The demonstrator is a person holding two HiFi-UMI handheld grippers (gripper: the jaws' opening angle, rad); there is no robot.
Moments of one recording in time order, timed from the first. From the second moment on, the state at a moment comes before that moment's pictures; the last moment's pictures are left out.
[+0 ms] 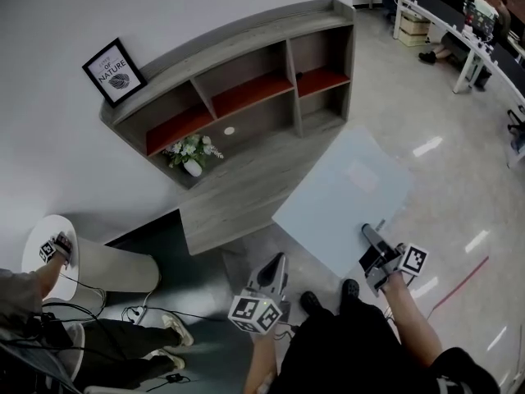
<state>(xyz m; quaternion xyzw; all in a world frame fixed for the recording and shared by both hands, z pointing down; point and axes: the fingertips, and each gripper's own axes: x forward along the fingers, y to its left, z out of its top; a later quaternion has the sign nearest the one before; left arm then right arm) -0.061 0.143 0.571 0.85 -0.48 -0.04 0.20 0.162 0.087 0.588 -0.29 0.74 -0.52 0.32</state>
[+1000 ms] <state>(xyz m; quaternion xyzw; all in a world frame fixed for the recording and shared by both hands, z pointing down) -0.082 0.067 0.531 0.87 -0.45 -0.04 0.18 0.126 0.001 0.491 -0.22 0.84 -0.41 0.29</state>
